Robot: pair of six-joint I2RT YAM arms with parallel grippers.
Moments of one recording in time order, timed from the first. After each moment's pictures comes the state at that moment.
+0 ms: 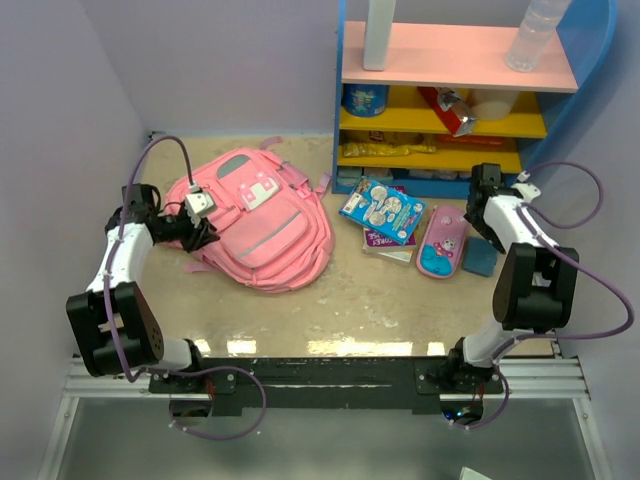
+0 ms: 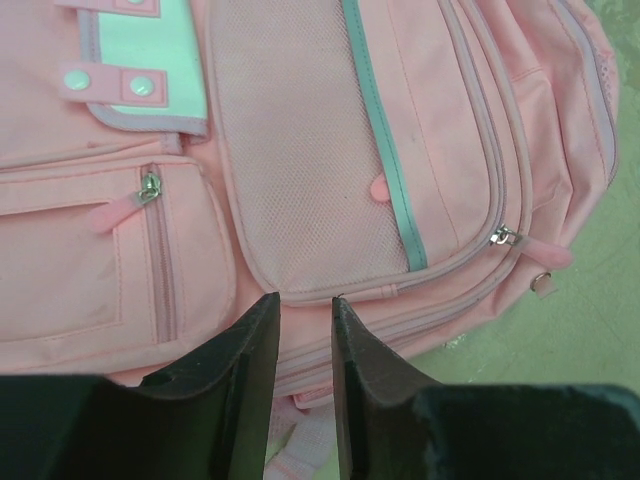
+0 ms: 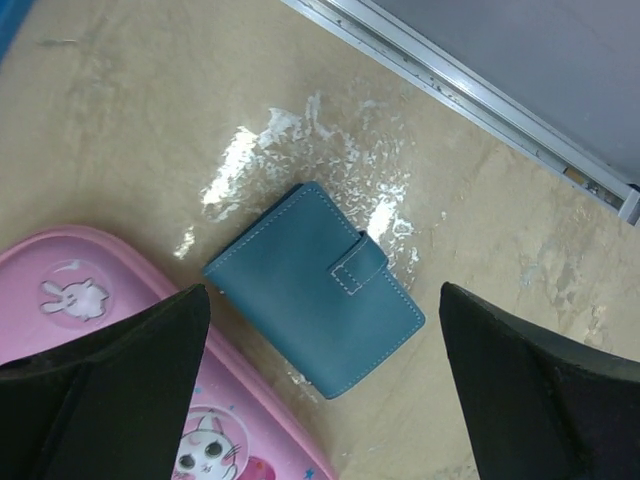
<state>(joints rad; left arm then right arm) 0.28 1.39 0.95 -0.66 0.94 1.09 -0.11 1.63 1.17 -0.70 0.70 0.78</state>
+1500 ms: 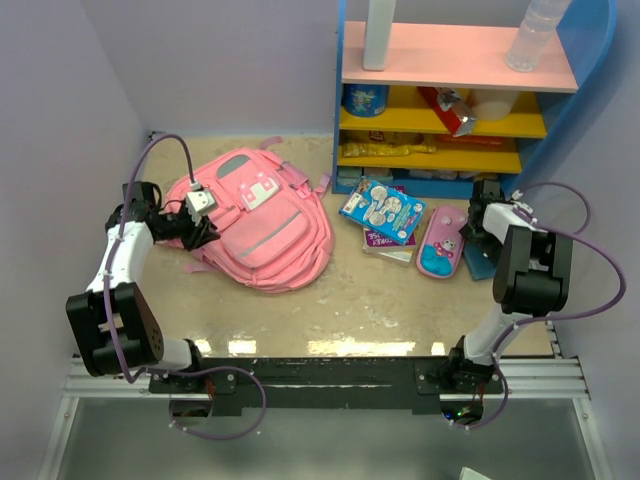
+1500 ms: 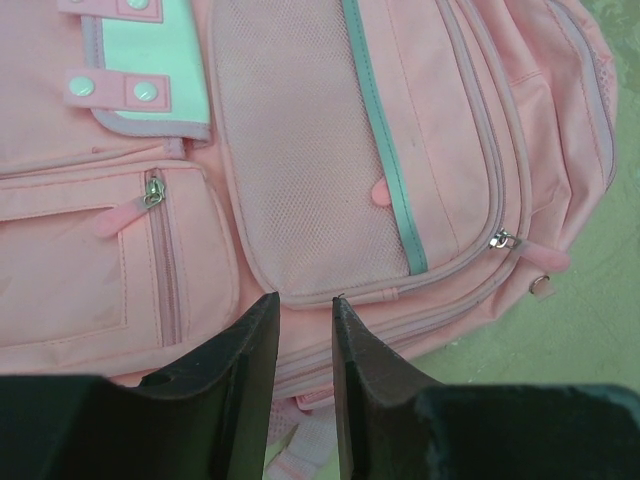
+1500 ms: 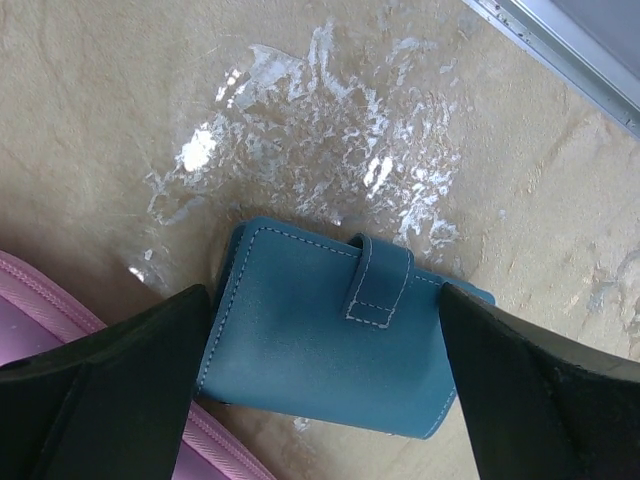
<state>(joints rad) 0.27 1.39 0.98 -0.69 0.92 1.07 -0.18 1.76 1.07 -0.55 0.57 0.74</state>
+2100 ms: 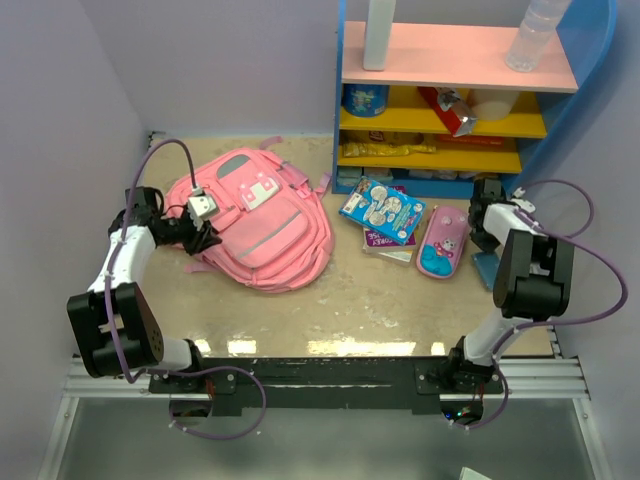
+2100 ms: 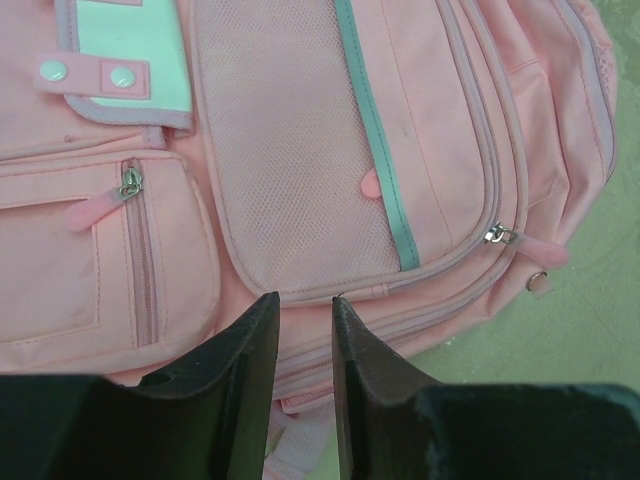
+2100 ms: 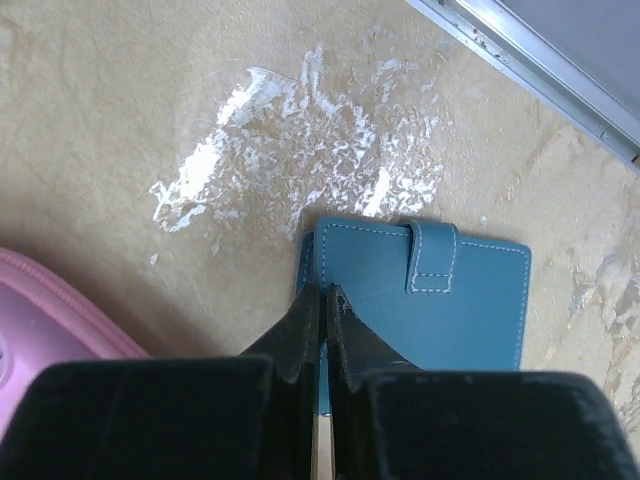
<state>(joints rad) 0.27 1.39 0.93 -0.65 0.92 1.07 -0.18 1.73 1.06 -0.54 0.60 0.74</state>
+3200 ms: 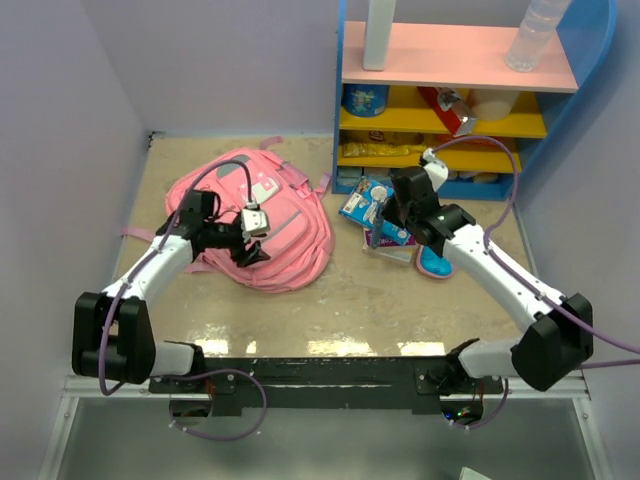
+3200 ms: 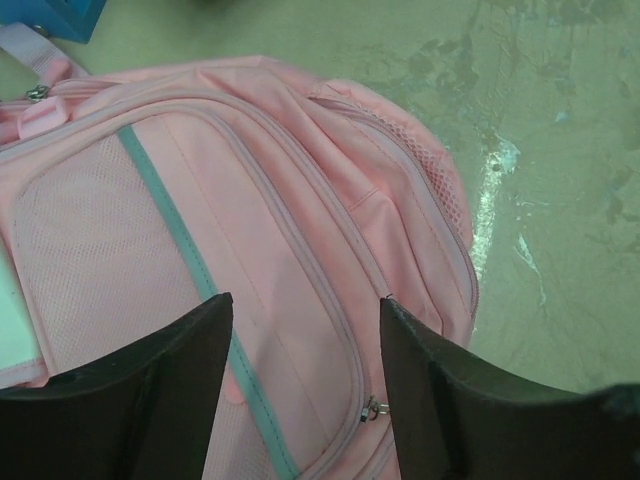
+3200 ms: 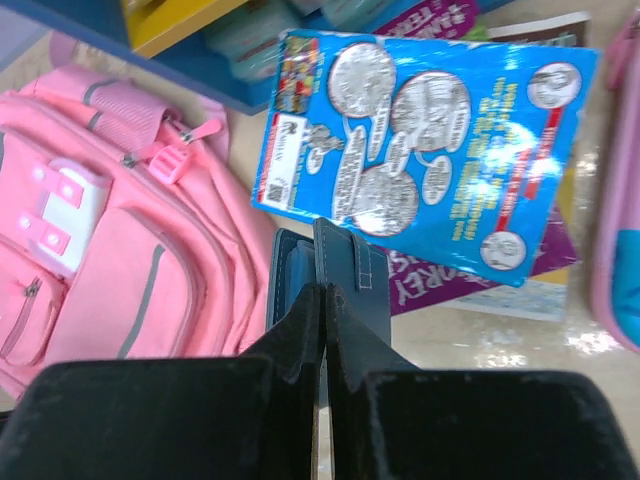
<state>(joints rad) -0.12 1.34 0.84 -0.43 0.90 0.91 0.51 1.32 1.13 -0.51 0.41 0.85</state>
